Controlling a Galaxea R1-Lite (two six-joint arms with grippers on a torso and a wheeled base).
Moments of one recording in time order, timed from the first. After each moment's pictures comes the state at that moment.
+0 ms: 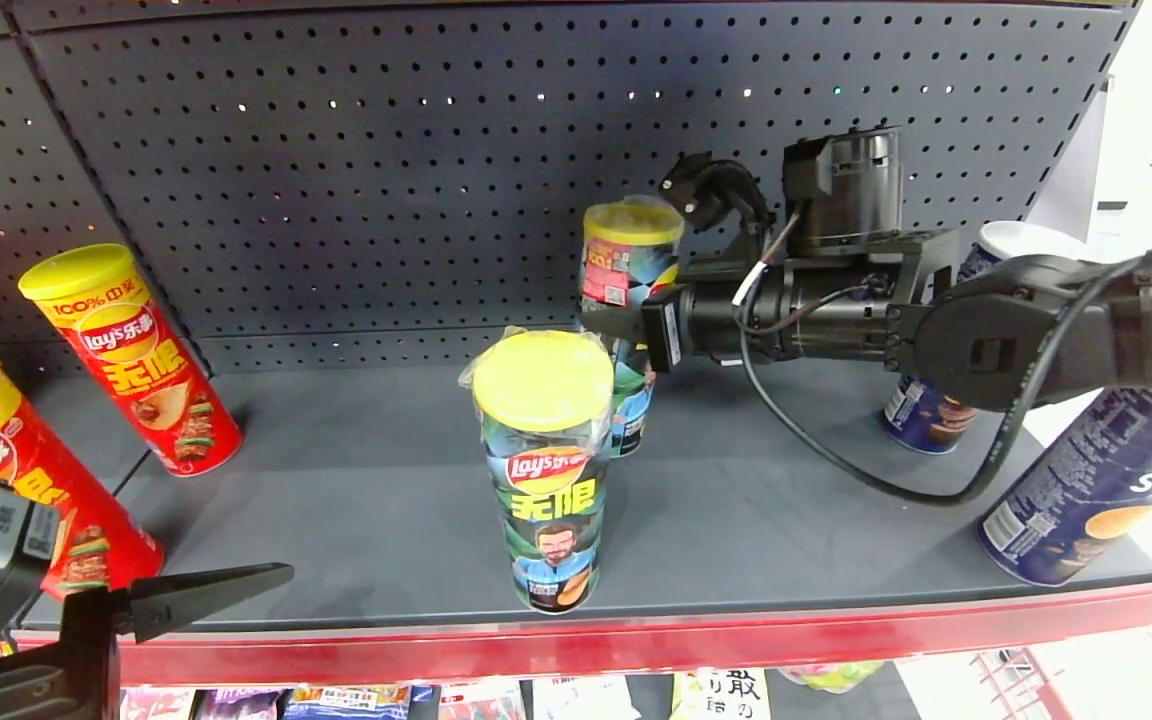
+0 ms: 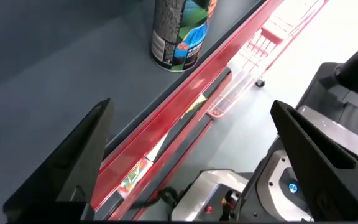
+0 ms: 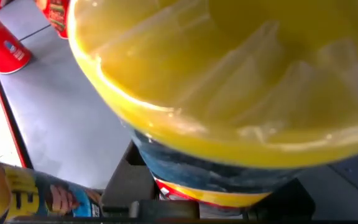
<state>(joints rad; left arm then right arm) -0.43 0.98 -0.30 -0.34 -0.48 0.05 0.60 1.92 -1.42 -0.22 0.31 -0.10</state>
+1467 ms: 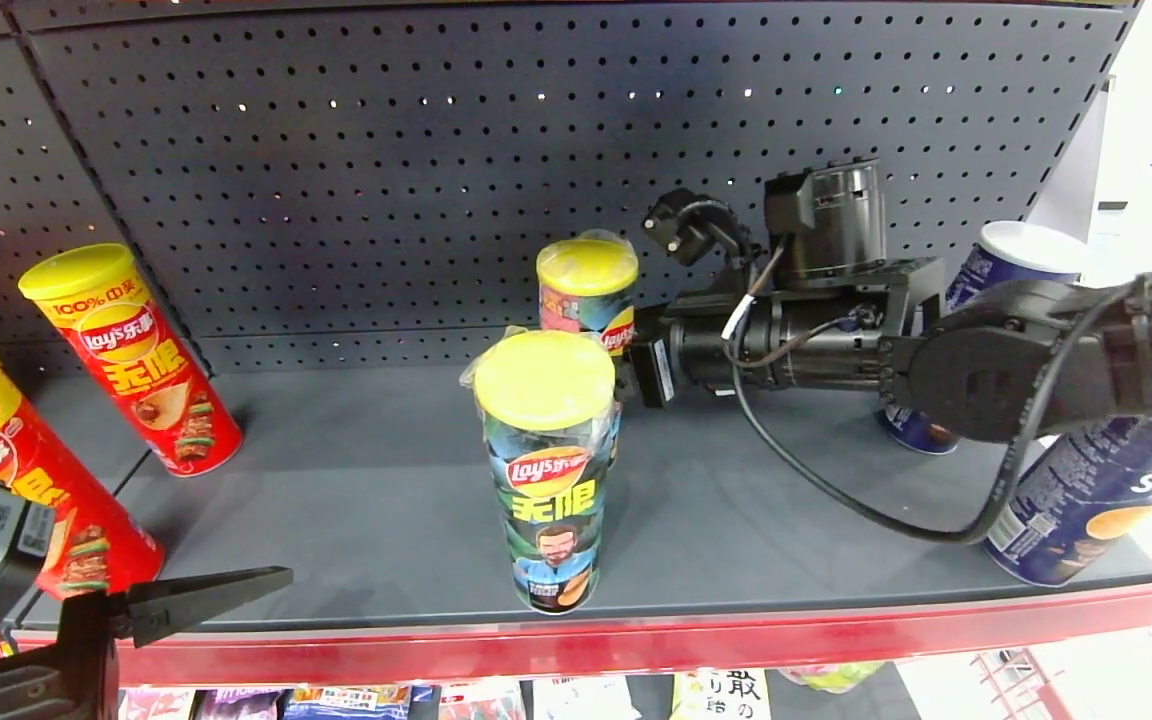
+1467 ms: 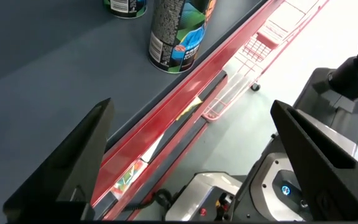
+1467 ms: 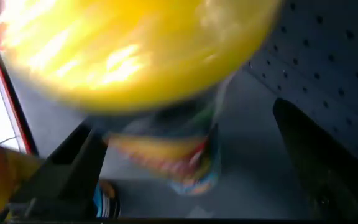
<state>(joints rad) -0.43 0.97 -0.30 -0.34 -0.48 0.02 0.64 1.90 -1.34 -0.22 0.29 -0.12</state>
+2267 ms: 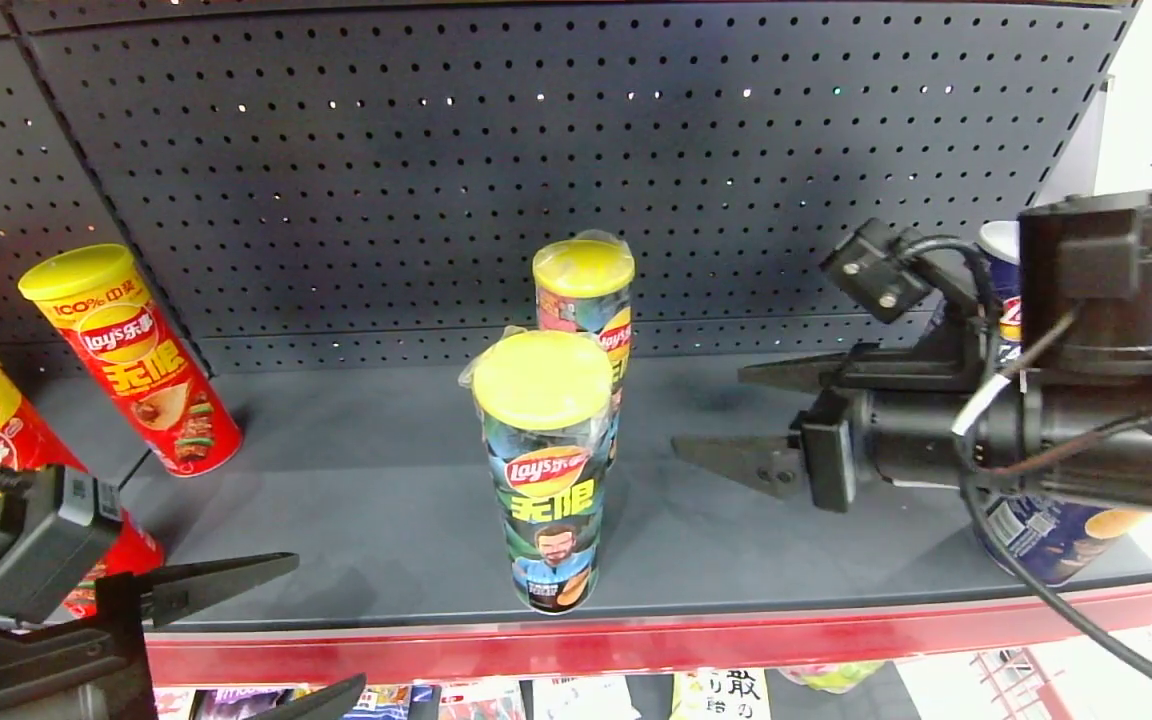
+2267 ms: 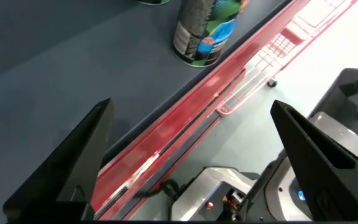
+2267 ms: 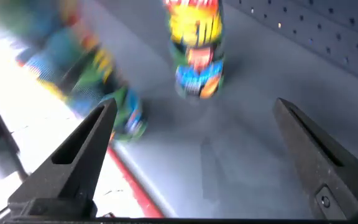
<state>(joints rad) -0.43 1.05 -0.31 -0.35 -0.39 0.02 0.64 1.50 -0.91 -0.22 0.21 -0.07</state>
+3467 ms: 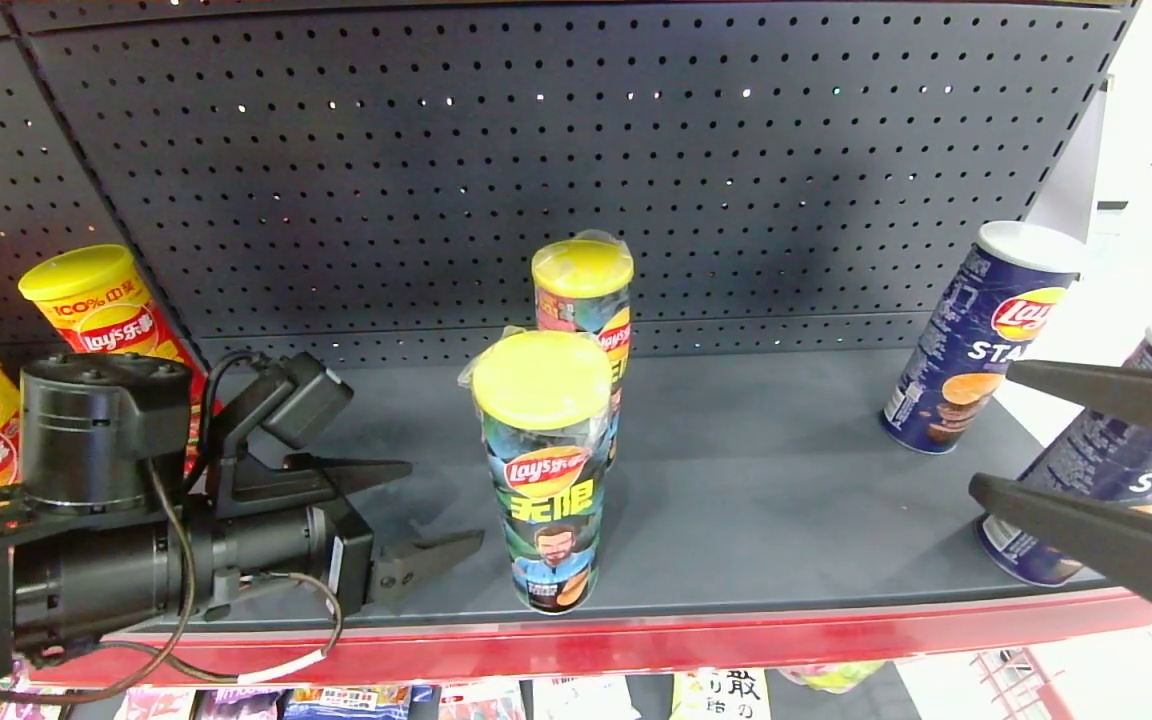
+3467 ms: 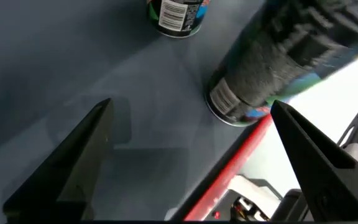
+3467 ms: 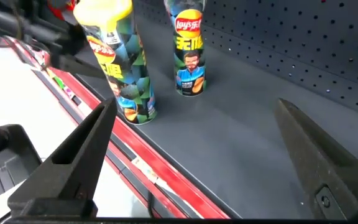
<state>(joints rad) -0.43 1.49 -0.53 -0.50 -0.39 0.04 0.62 0.99 -0.67 -0.21 0.16 -0.05</state>
